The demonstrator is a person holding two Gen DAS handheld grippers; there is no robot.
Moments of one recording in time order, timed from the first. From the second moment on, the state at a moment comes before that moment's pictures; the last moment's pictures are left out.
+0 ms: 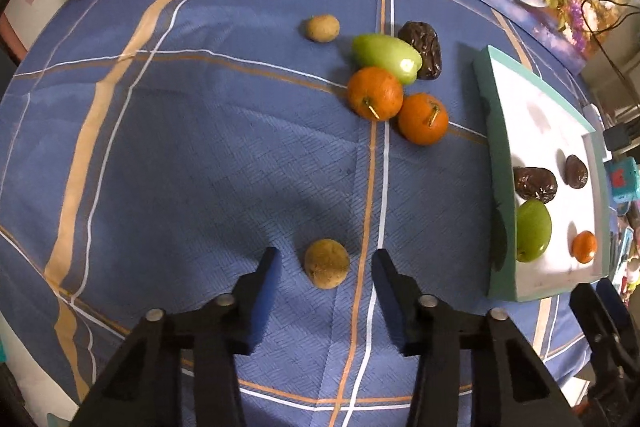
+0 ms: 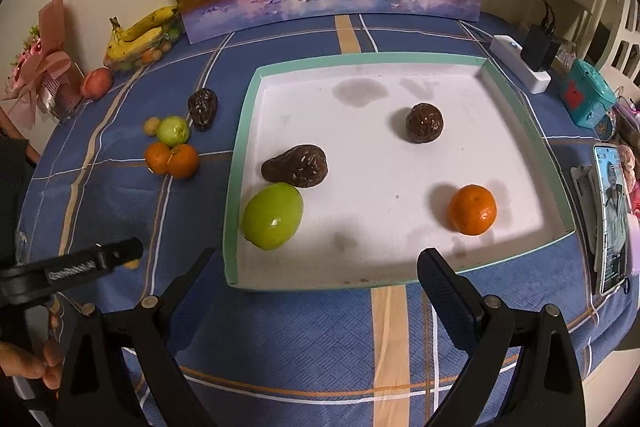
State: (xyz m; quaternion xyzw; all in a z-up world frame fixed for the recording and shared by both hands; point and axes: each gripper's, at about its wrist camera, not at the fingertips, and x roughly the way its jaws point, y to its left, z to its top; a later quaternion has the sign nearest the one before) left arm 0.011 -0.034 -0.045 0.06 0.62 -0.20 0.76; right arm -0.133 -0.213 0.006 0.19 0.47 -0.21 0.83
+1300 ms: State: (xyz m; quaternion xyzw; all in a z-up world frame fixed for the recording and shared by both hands) left arm 0.014 -0.037 -0.048 0.03 0.62 -0.23 0.75; right arm -0.134 -0.208 0.019 0.19 0.47 -0.21 0.83
